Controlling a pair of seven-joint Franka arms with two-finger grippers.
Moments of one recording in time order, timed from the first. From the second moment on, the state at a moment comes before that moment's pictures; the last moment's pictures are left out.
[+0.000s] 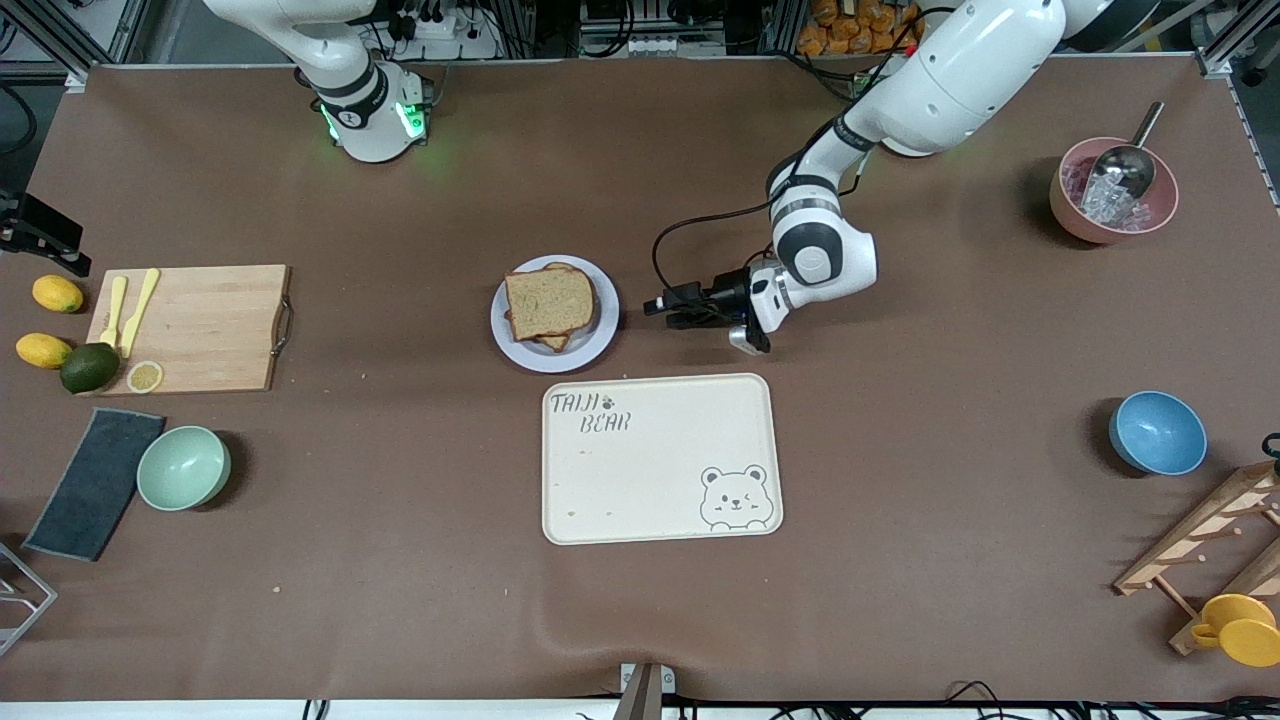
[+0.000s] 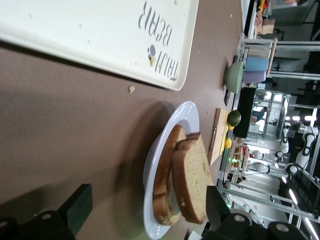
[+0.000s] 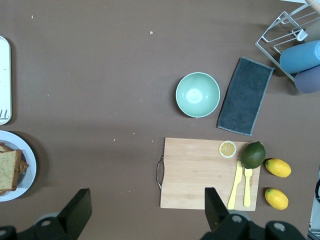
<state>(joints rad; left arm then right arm) -0.18 0.65 -0.51 -2.11 -2.01 2.48 1.18 0.03 0.01 -0.13 -1.50 -0.05 1.56 -0.20</state>
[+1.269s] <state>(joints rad) -0.24 0.80 -0.52 -2.01 -2.07 2.34 1.40 0.04 0.01 -0.12 -1.50 -0.05 1.56 -0.15</state>
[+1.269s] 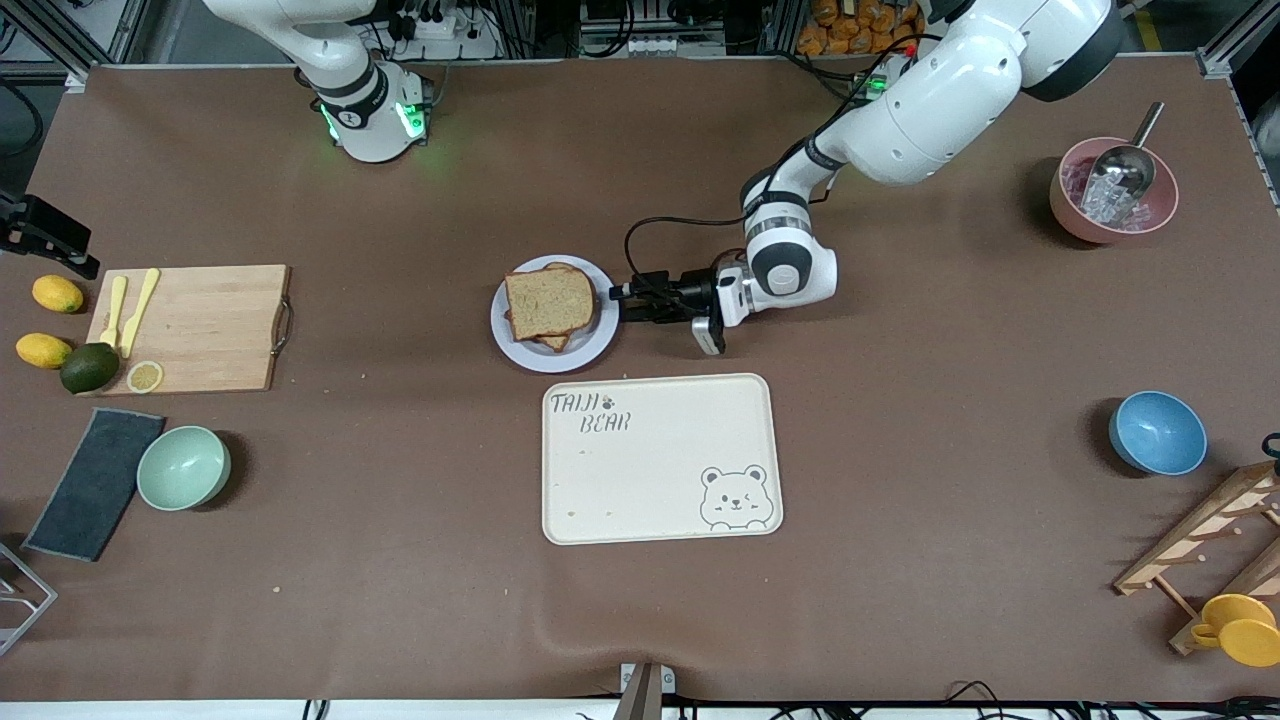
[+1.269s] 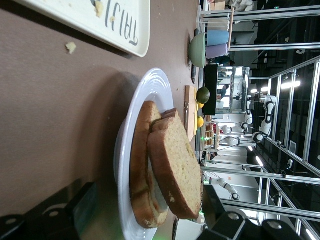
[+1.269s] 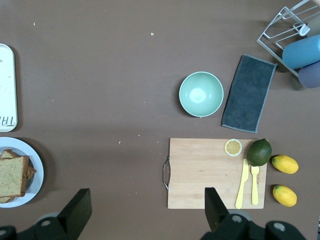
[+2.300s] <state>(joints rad) -0.27 0.84 -0.52 -1.98 -2.07 2.34 1.44 0.04 0.01 -0.12 -1.50 -0.05 1.56 -0.15</state>
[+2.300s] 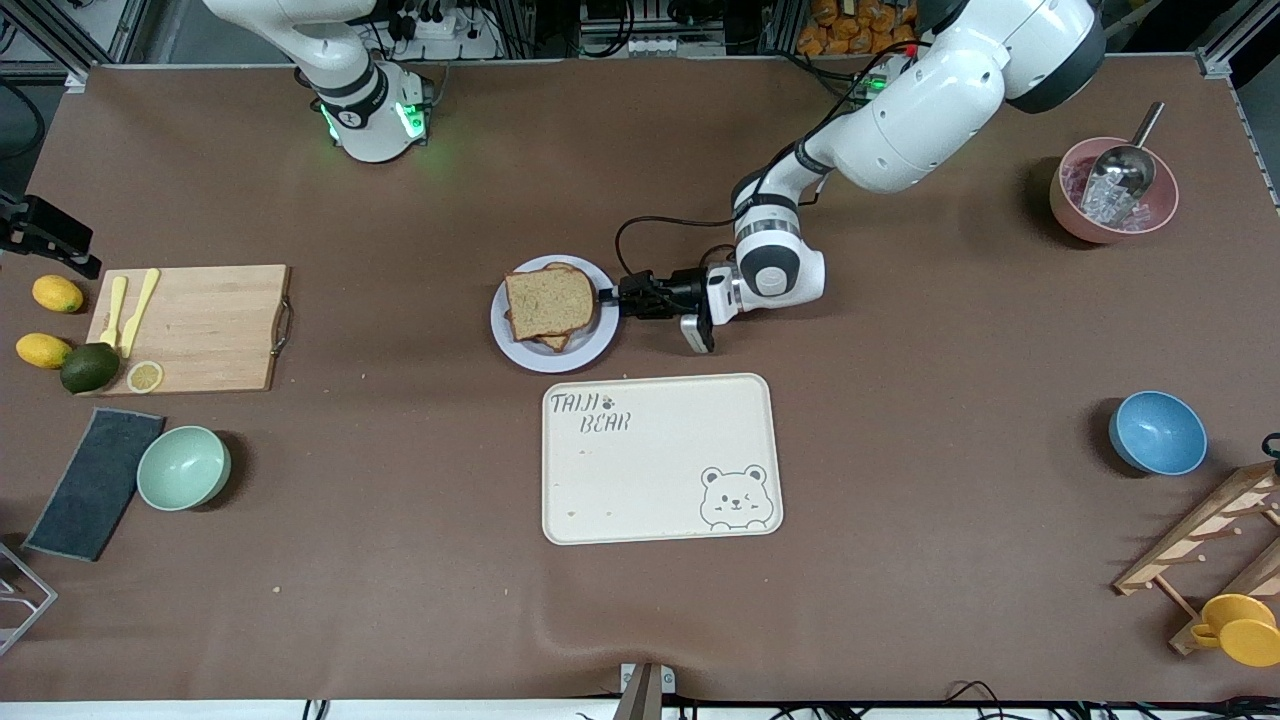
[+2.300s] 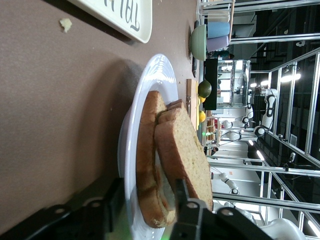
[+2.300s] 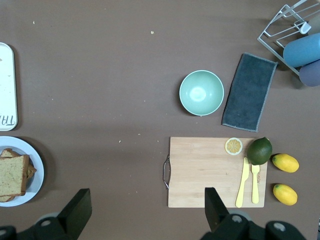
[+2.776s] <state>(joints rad) -0.27 0.86 -0.52 -1.96 -2.07 2.34 1.44 0.04 0.01 -0.12 -1.50 -0.05 1.56 -0.15</state>
